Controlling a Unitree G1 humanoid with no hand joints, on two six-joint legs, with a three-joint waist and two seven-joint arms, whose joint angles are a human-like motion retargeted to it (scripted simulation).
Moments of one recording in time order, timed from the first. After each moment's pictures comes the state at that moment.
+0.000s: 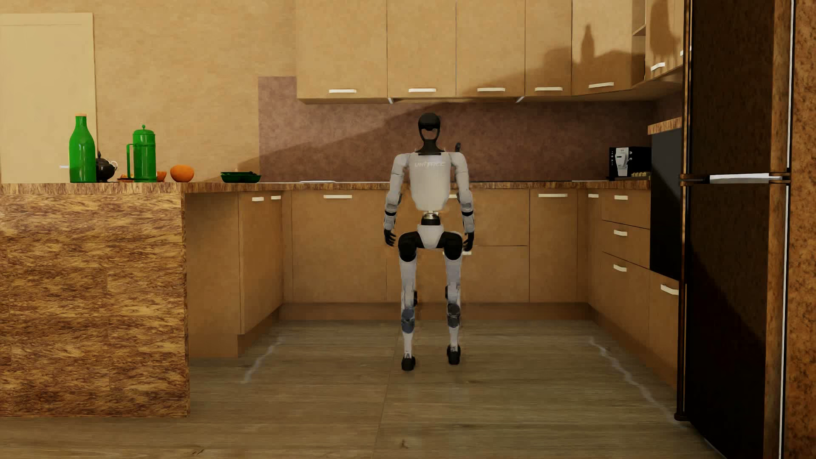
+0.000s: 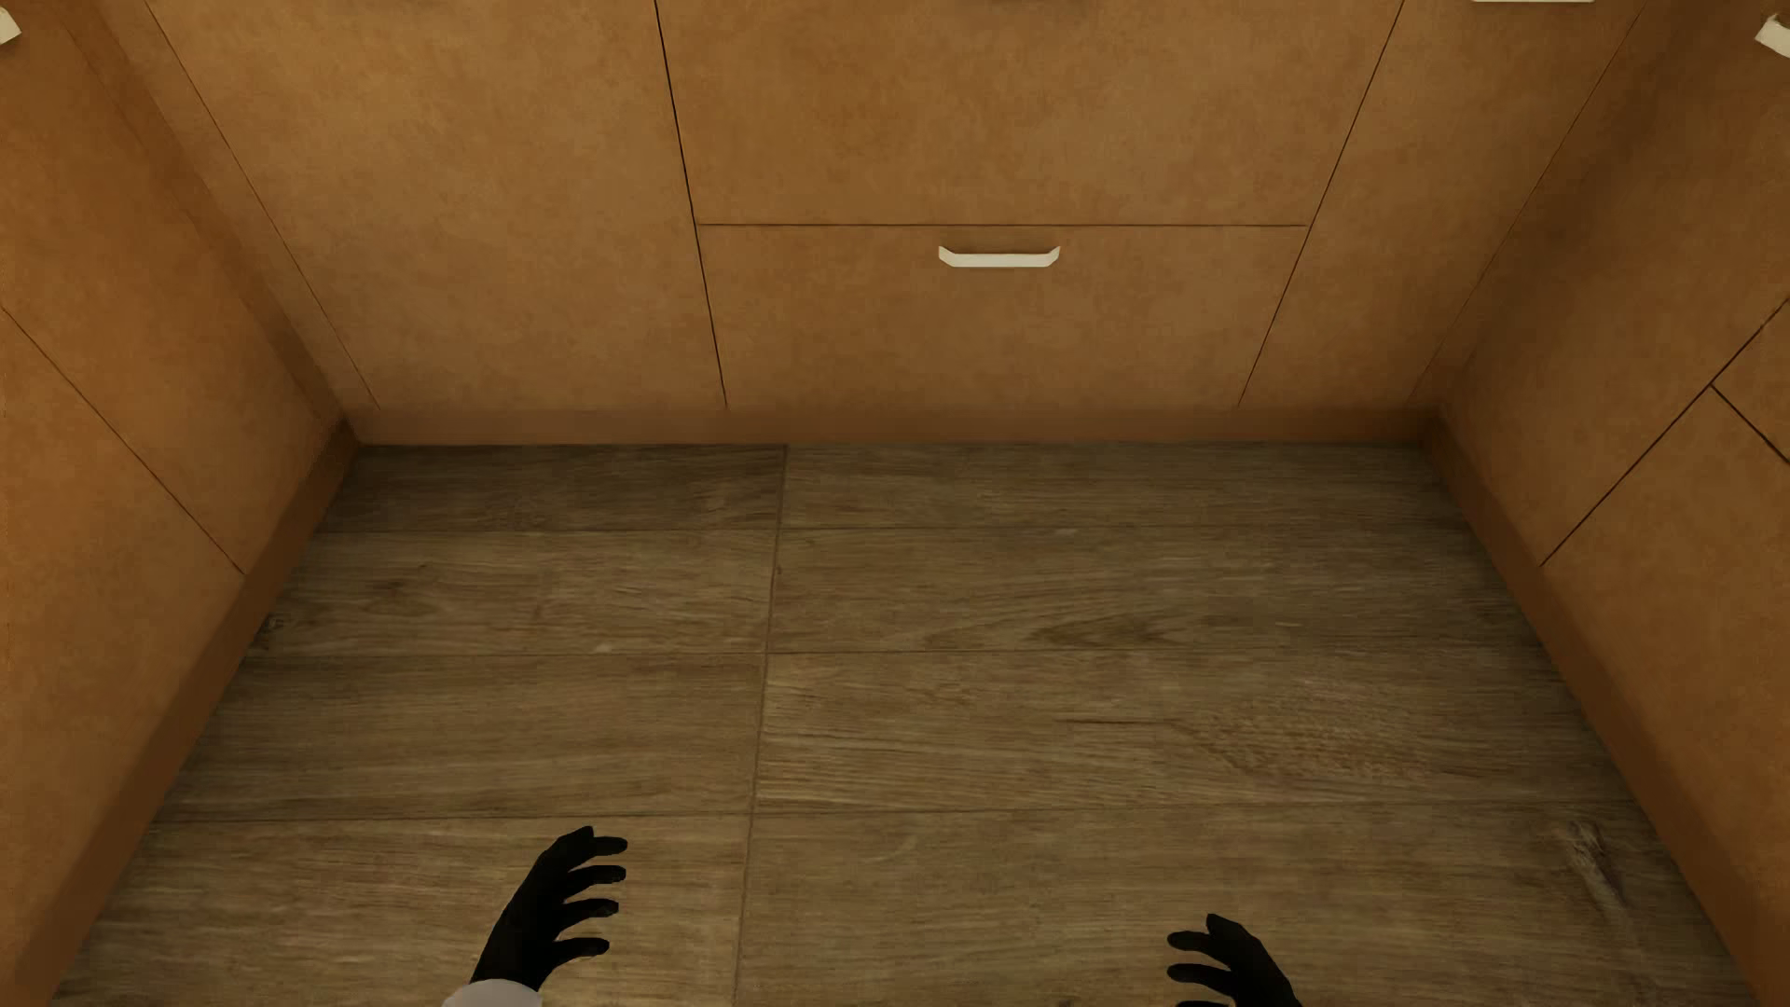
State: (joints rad) body -0.30 -0.48 -0.01 -0.02 -0.03 -0.03 0.01 -0.01 0.03 0.50 0.55 0.12 0.21 -0.23 -0.30 0.22 -0.15 -0.01 0.02 0.01 0.05 0.61 0.60 0.01 0.01 -0.05 0.04 0.00 0.00
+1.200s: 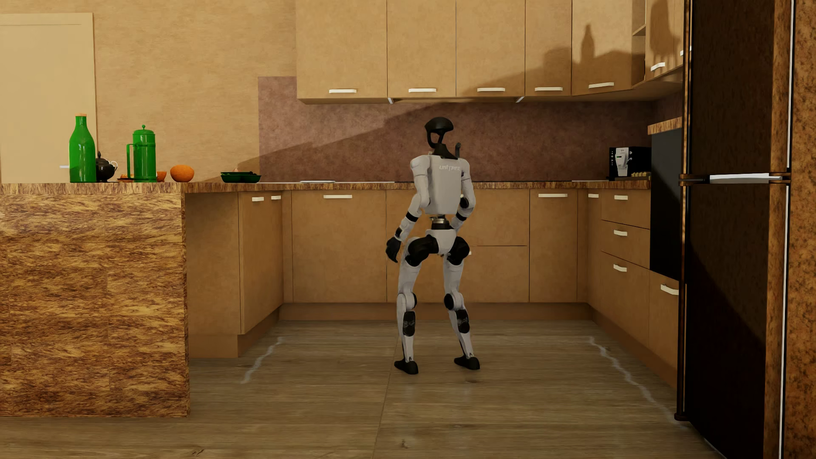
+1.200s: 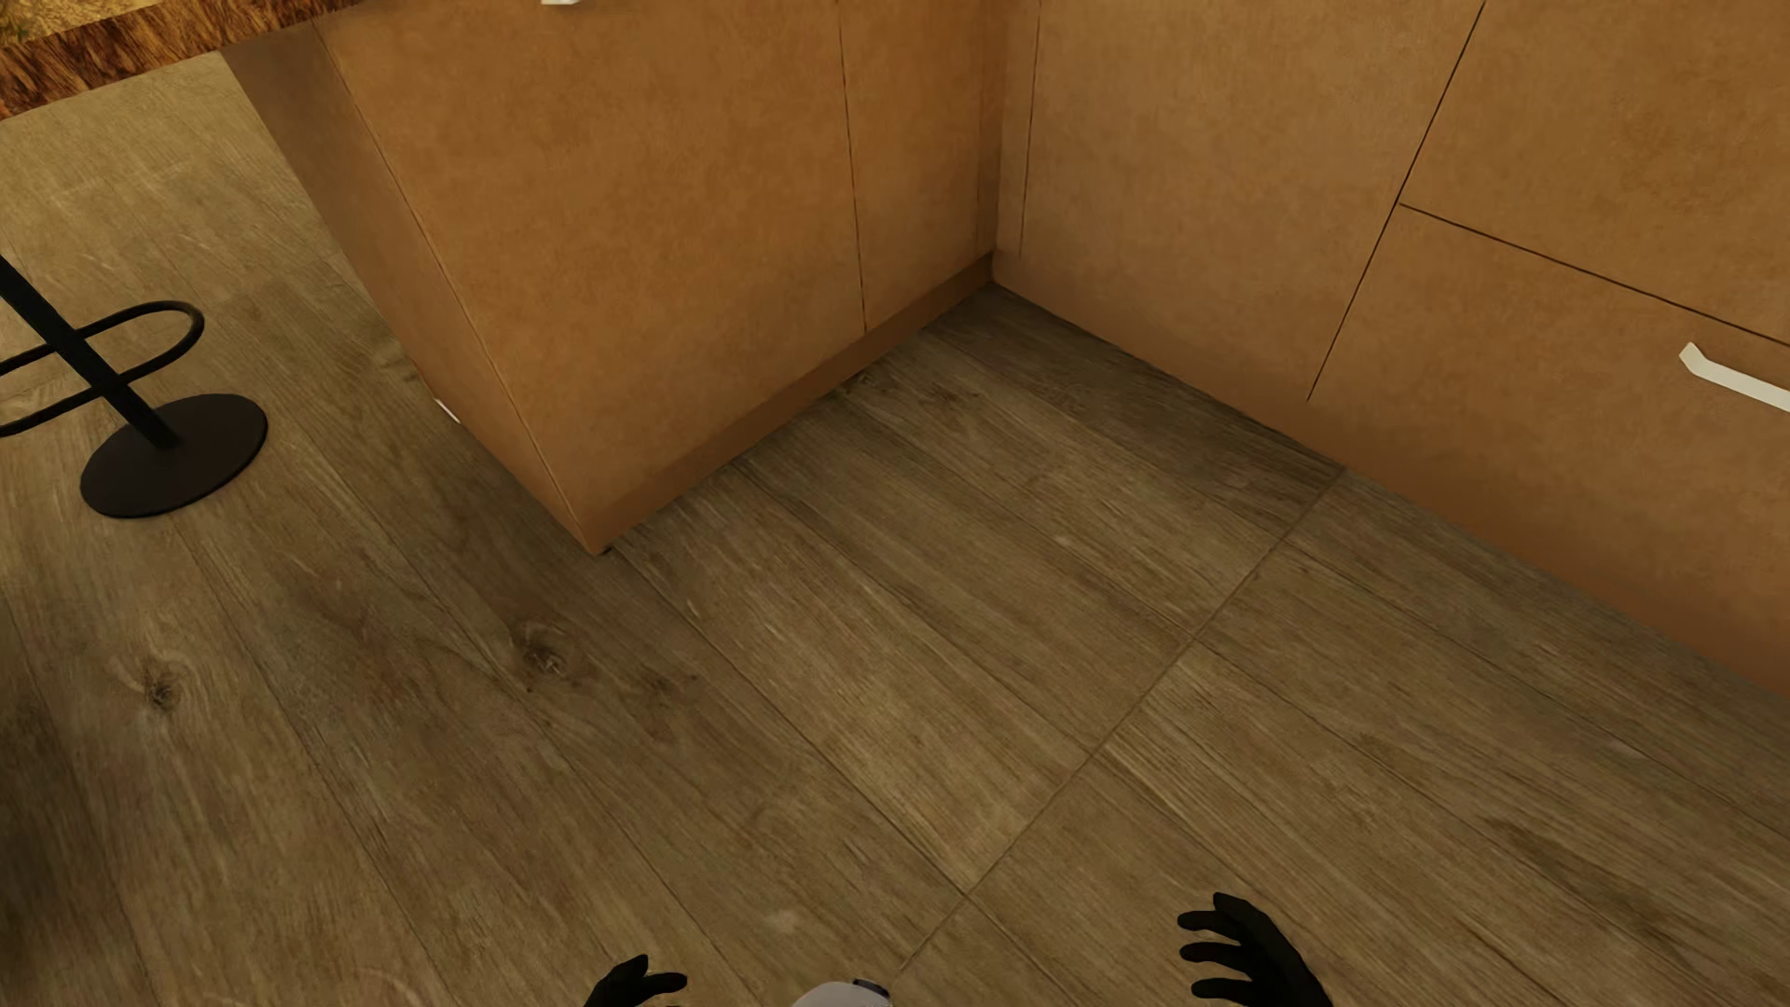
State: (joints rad) body -0.49 -0.37 0.26 -0.02 -0.13 0.04 -0.06 0.01 0.04 0.68 0.71 0.24 0.18 -0.24 -0.35 0.13 -0.20 -0.02 0.11 -0.06 0.06 0.65 0.58 -0.07 -0.03 0.02 0.06 -0.01 0.04
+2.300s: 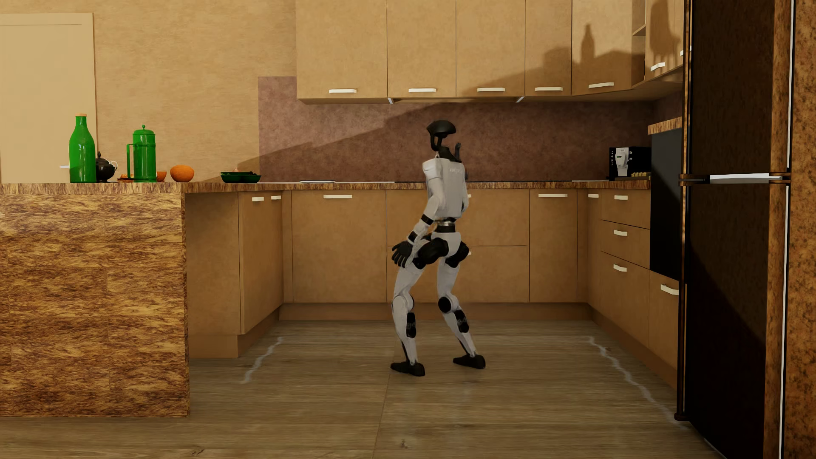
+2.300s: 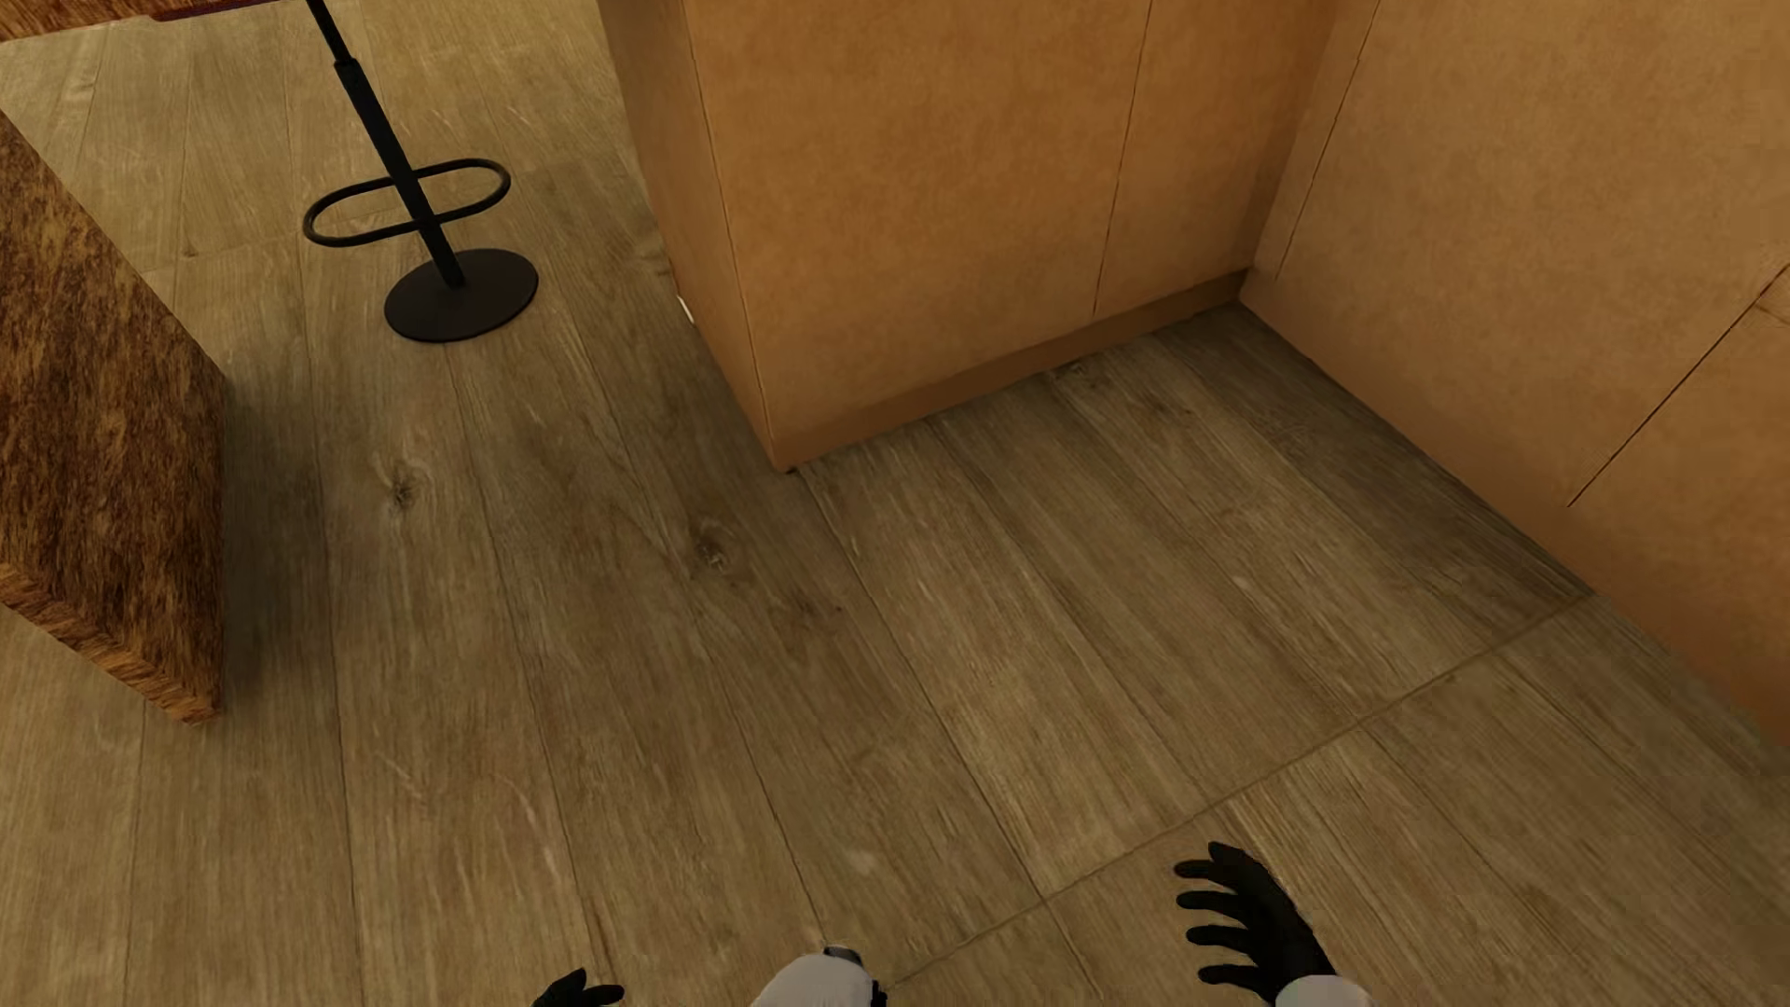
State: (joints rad) body -0.57 -0.34 0.22 0.03 -0.16 0.02 -0.01 -0.04 0.04 0.82 0.85 0.26 0.10 -0.34 -0.49 0.19 -0.19 -0.07 0.12 -0.05 0.04 0.68 0.58 -0.12 -0.03 -0.05 0.11 0.05 0.02
